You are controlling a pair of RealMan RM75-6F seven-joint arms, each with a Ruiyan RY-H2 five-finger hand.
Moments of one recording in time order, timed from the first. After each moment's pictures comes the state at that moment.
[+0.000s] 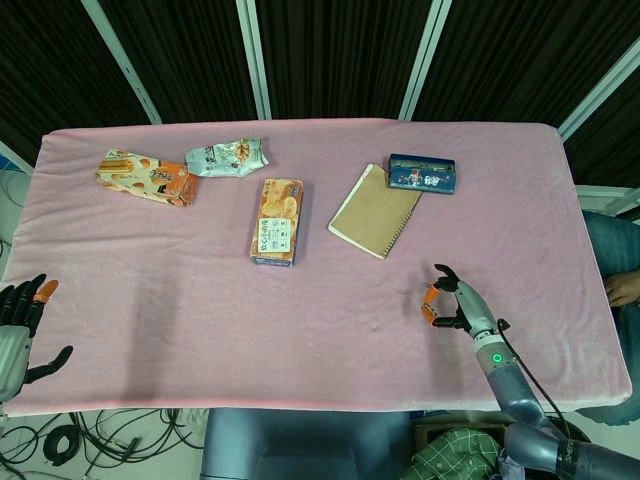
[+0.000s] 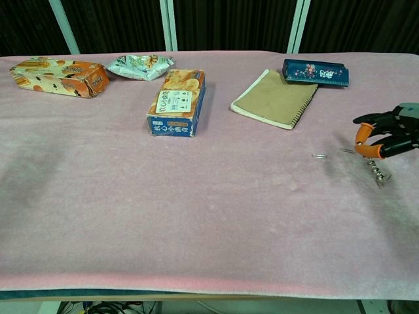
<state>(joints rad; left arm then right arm) -0.07 -1.09 -0.02 -1.68 1.53 1.50 0.07 0.47 -1.40 0.25 -1.57 -0.99 0.86 0.29</state>
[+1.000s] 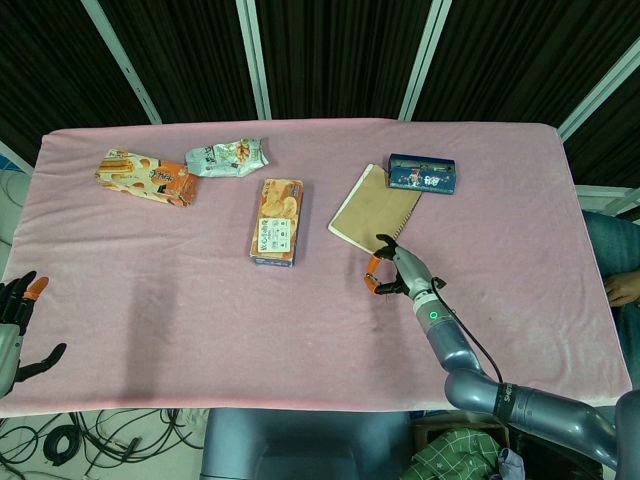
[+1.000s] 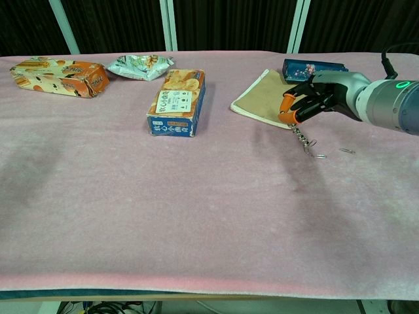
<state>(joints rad) -0.06 -1.08 -0.03 -1.67 1.51 1.51 0.04 0.77 -1.54 0.36 -1.50 -0.63 0.79 0.00</state>
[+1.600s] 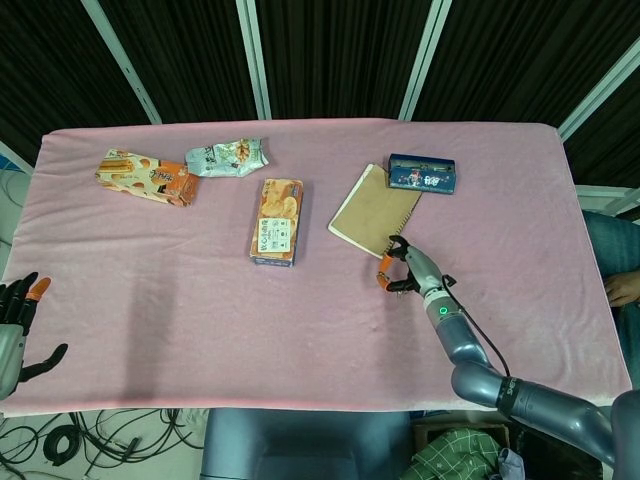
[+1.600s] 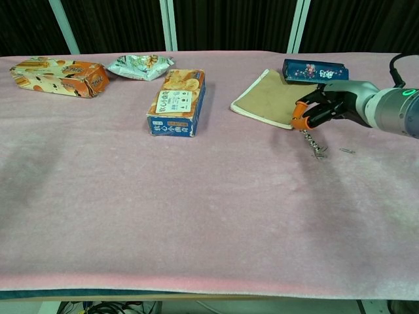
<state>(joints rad) -0.06 -1.09 -0.03 -1.68 1.50 1.51 0.08 0.76 -1.56 0.34 -1.38 -0.65 0.72 0.08</state>
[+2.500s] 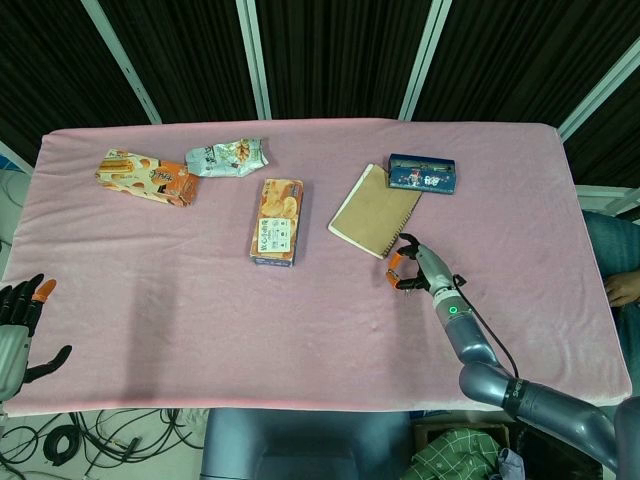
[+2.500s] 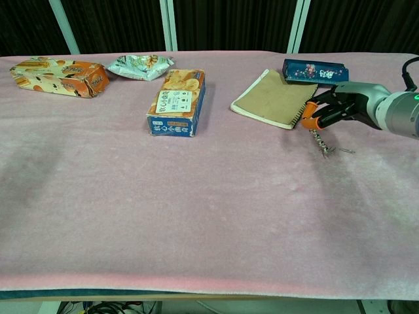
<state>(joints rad) -0.07 -1.10 -0.02 -1.68 1.51 1.50 0.09 0.72 -1.55 0.35 -1.33 -0.74 0.70 0.17</state>
